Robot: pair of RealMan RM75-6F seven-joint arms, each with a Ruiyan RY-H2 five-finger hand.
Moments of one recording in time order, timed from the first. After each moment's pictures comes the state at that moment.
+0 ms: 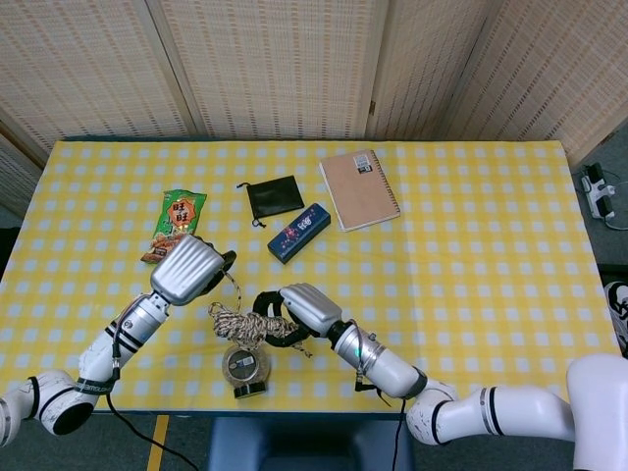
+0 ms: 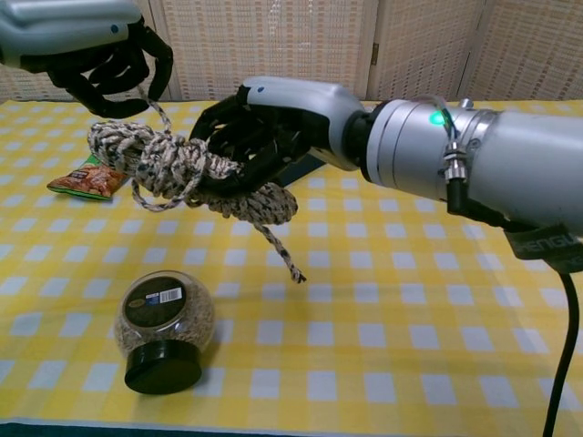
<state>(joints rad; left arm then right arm) -0.78 -1.16 -0.18 -1.73 1.41 1.01 0.42 0.91 -1.58 0.29 -1.75 -1.09 0.79 0.12</state>
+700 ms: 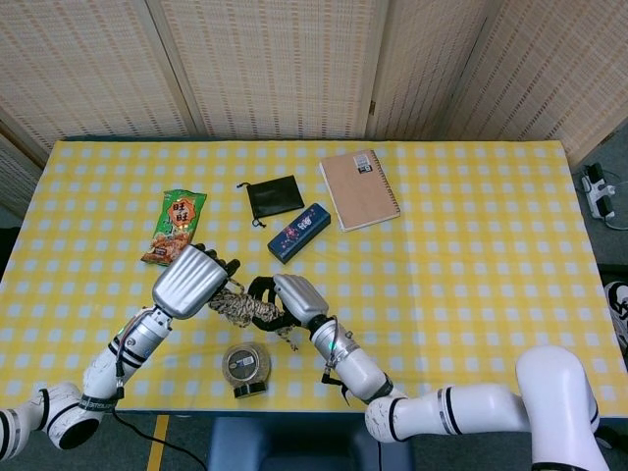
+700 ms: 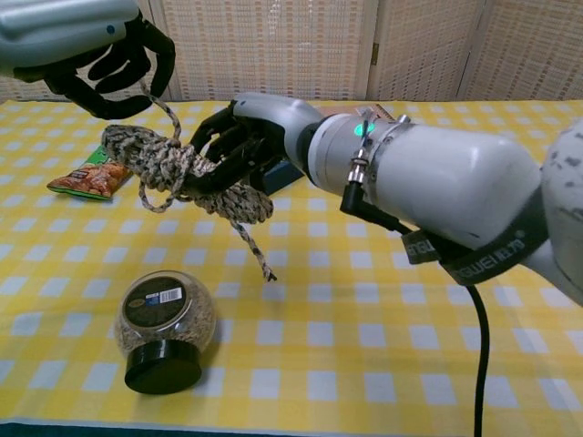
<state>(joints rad) -0.73 -1.22 -0.14 -1.74 1.50 1.15 0.52 1.03 -1.75 0.35 -1.70 -0.66 0.98 -0.15</state>
